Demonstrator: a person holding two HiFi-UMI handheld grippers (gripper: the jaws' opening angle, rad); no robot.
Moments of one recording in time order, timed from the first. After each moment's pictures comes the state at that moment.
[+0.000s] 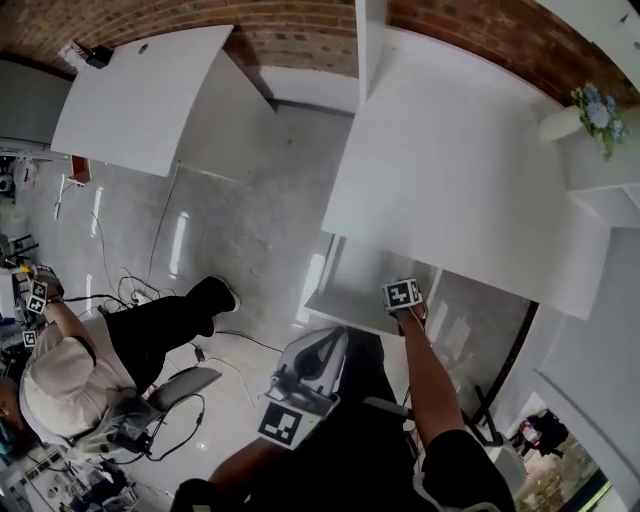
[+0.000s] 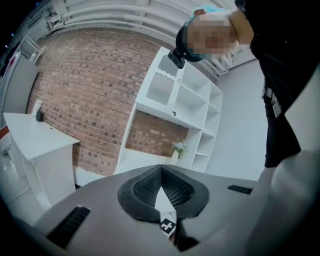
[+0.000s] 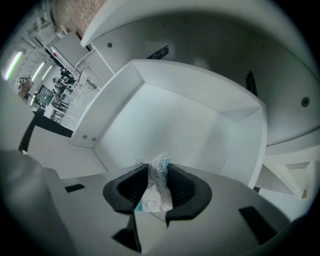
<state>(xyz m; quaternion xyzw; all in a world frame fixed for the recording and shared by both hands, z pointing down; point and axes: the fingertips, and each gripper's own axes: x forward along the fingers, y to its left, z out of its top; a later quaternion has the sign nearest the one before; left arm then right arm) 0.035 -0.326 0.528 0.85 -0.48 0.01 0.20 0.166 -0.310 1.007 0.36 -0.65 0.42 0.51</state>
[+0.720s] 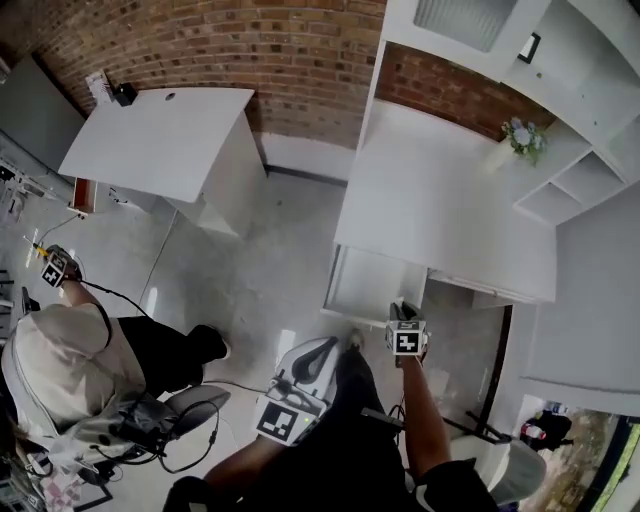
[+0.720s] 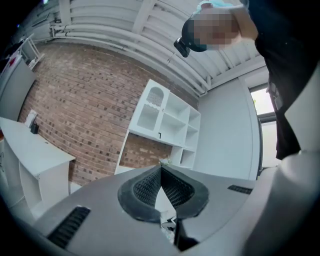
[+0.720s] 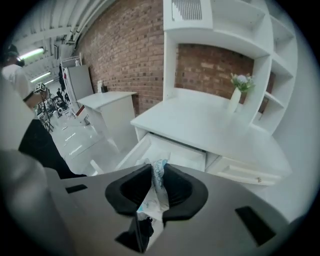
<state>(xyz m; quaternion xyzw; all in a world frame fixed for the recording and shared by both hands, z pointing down) -0.066 -0.156 0.434 0.89 -0.43 -0.07 0.13 0.132 -0.240 0.767 0.56 -0.72 0.25 0.34</state>
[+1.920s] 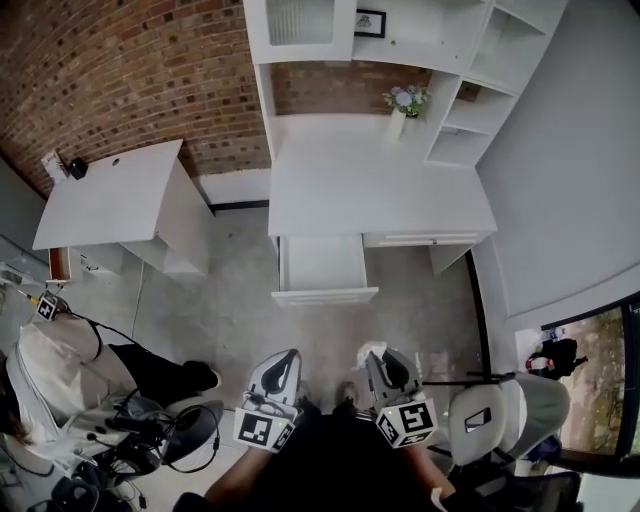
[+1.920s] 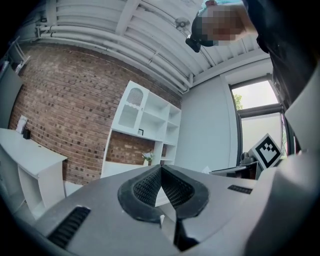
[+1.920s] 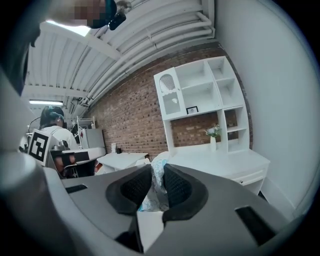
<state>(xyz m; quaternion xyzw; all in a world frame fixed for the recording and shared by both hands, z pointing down) -0.035 0.032 0.417 0.92 -0.37 -0.03 0.09 0.116 0.069 0.442 0.62 -0.77 0.13 0.04</state>
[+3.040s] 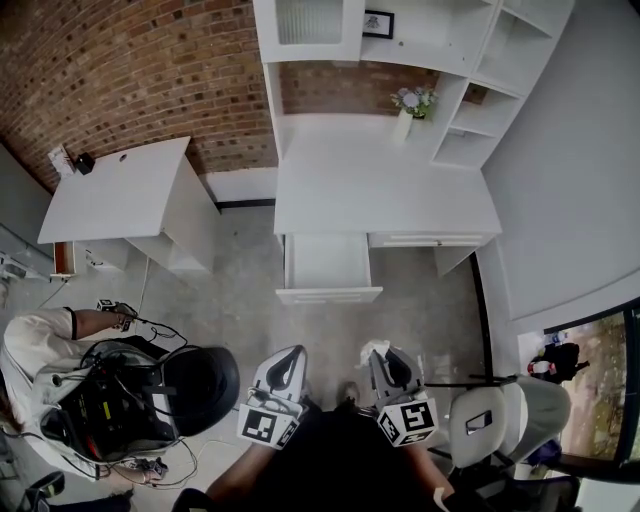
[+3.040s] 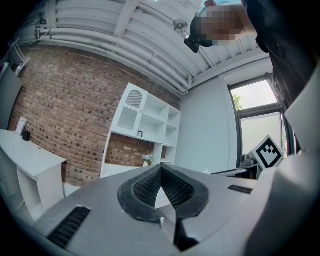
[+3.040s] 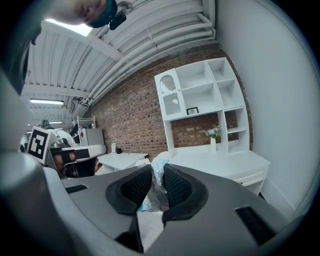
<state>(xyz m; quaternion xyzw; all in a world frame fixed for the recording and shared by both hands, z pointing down) -0.032 0.030 0.409 0.93 -0.37 -0.03 0.08 0.114 0.068 0.440 0.63 -0.77 0.13 0.04</state>
